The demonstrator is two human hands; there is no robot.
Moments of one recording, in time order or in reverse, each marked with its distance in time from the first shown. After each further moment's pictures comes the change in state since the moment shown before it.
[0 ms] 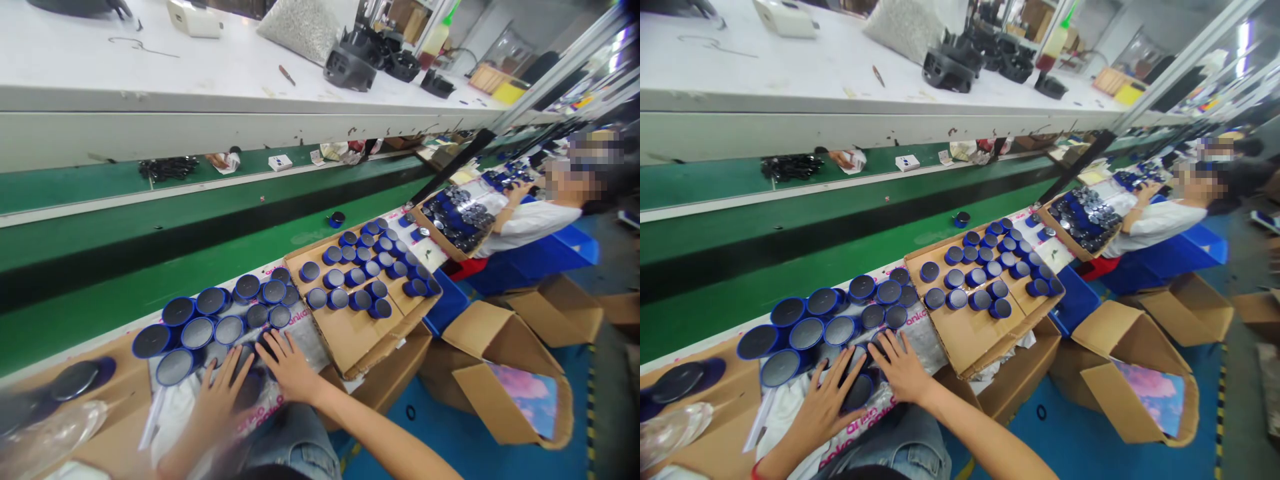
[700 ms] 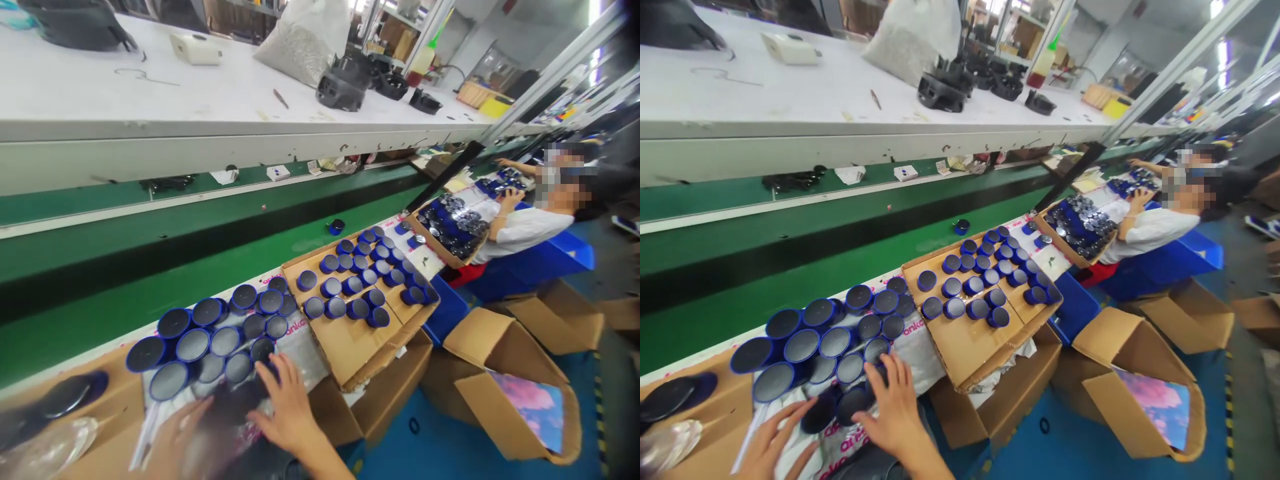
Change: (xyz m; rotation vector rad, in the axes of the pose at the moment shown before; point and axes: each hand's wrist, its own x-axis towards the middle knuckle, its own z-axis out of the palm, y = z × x) left_hand -0.057 -0.013 -0.035 -0.174 0.094 -0.290; right_hand -0.023 -0.043 -0.007 0.158 0.174 0.411
